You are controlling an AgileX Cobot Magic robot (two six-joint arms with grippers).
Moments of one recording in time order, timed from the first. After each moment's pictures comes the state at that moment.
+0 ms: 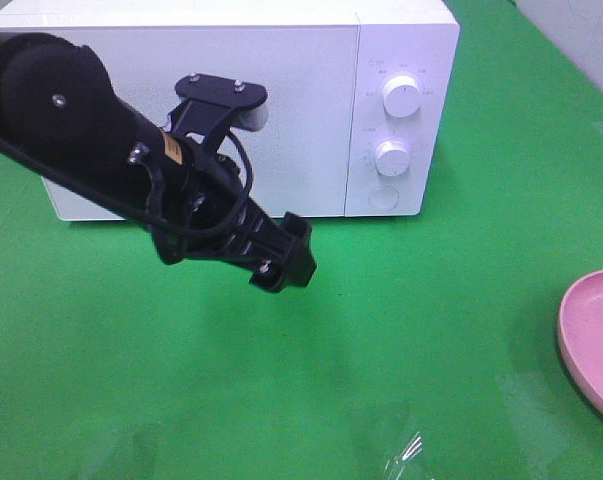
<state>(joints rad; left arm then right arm) -0.76 1.70 -1.02 -0.23 0.43 0.10 0.00 0.00 -0.49 -0.10 0.97 0.10</state>
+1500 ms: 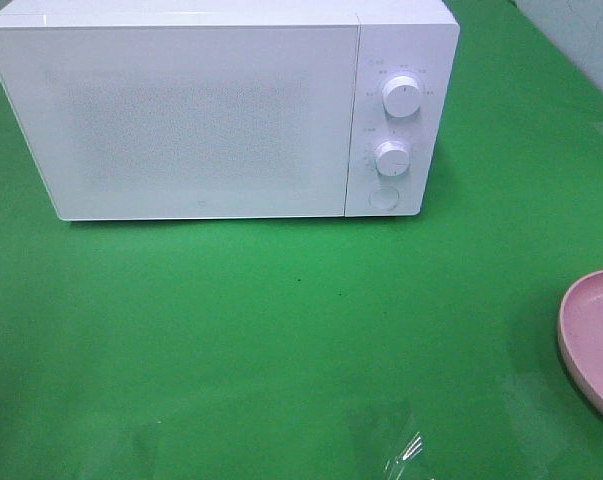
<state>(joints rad) -0.02 0.60 -0.58 -0.13 1.12 0.10 0.00 0.00 -0.49 -0.10 0.97 0.10</state>
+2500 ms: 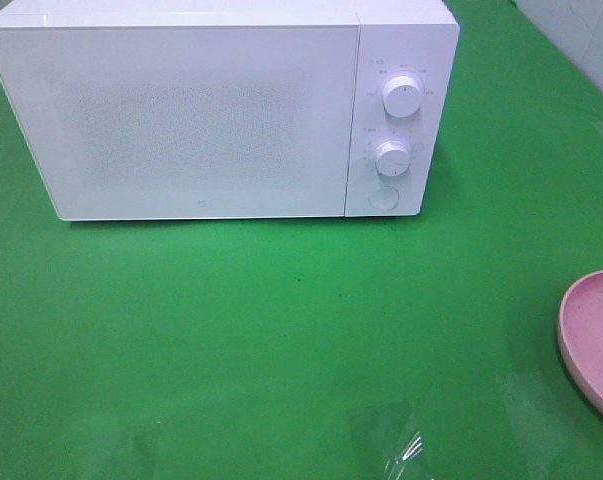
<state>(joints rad) -0.02 0.00 -0.52 -0.10 1.08 0.10 0.00 0.00 -0.49 -0.10 0.97 0.10</state>
